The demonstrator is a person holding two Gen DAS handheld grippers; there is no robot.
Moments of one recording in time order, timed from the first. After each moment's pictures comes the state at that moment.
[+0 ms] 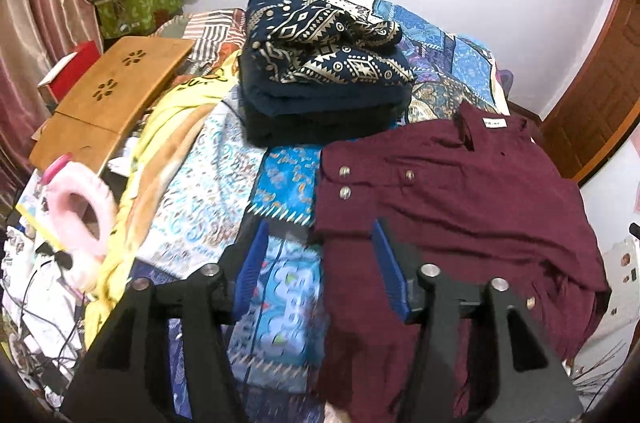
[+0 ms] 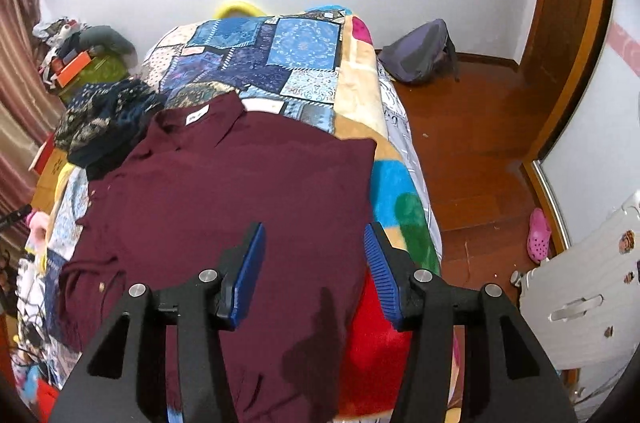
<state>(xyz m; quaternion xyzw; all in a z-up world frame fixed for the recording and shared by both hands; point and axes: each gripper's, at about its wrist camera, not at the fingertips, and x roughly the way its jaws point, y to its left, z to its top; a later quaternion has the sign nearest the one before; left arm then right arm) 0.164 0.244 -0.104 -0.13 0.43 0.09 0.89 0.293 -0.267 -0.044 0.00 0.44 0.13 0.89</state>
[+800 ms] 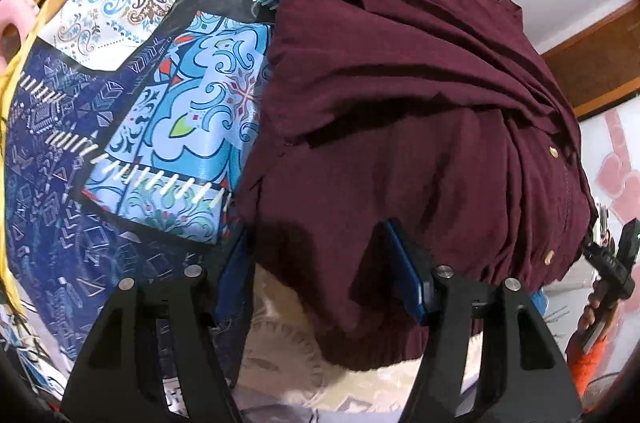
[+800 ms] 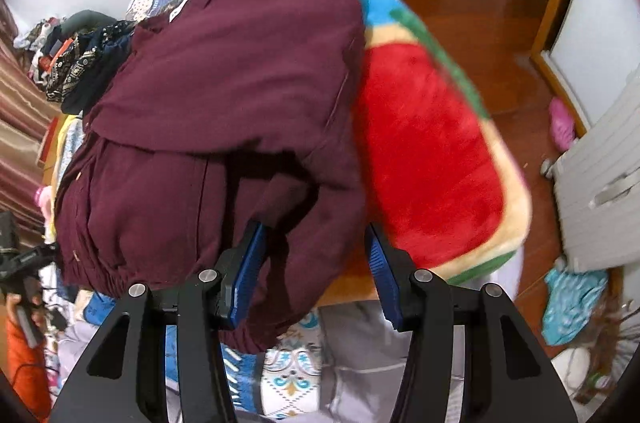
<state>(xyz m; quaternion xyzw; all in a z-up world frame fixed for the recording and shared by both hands) 0.109 0.189 -0.249 -0.26 0.56 0.00 0.79 0.218 -0.278 -0.148 0.09 0.55 0.13 0.82</state>
